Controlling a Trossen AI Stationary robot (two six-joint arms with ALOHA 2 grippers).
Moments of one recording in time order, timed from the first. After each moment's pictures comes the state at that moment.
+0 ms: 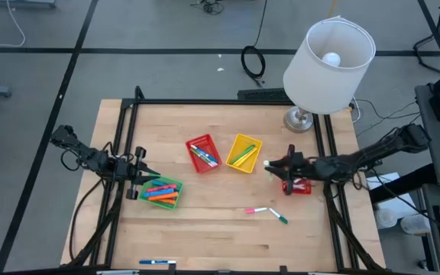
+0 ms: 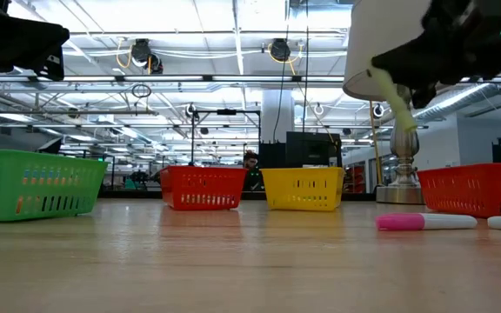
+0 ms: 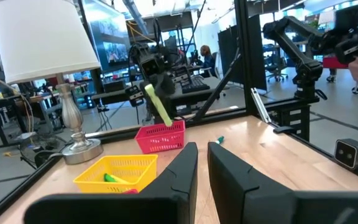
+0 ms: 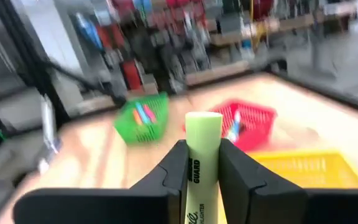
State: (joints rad) left arm -0.57 0.01 0.02 0.11 -0.42 0.21; right arm 0.31 0.81 0.13 0.67 0.45 0.26
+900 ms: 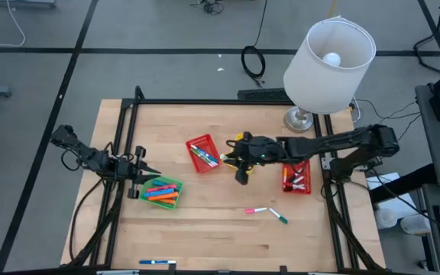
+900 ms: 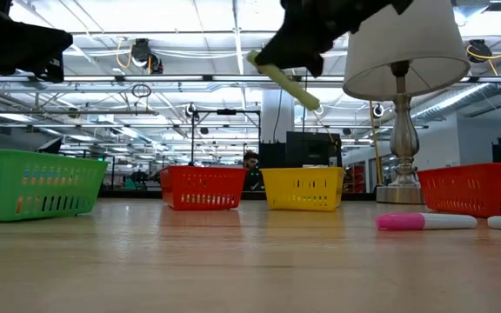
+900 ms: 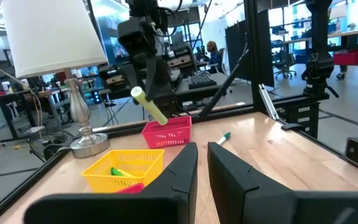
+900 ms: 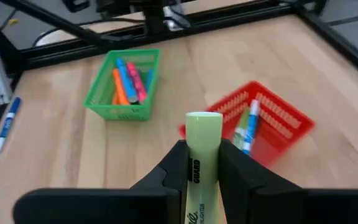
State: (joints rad) left arm -0.57 0.01 0.02 0.10 -0.46 0.20; right arm 0.05 1.46 1.04 -0.09 0.13 0.24
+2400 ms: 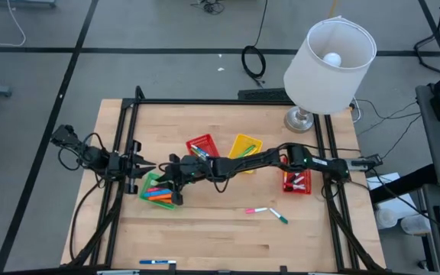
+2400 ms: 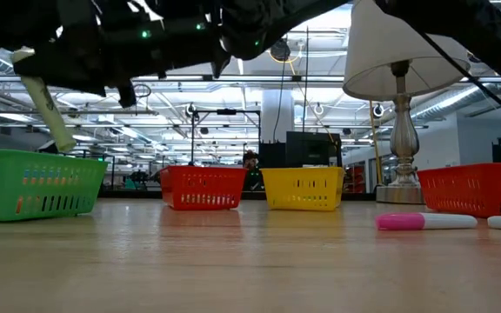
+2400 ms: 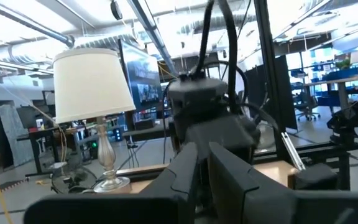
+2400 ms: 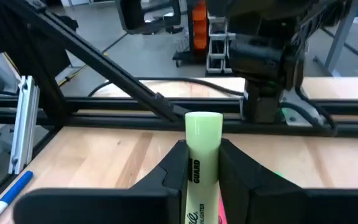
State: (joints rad) left arm -0.57 0.01 0.02 0.34 -0.50 0.33; right arm 0.08 2.44 2.00 0.24 -0.13 0.08
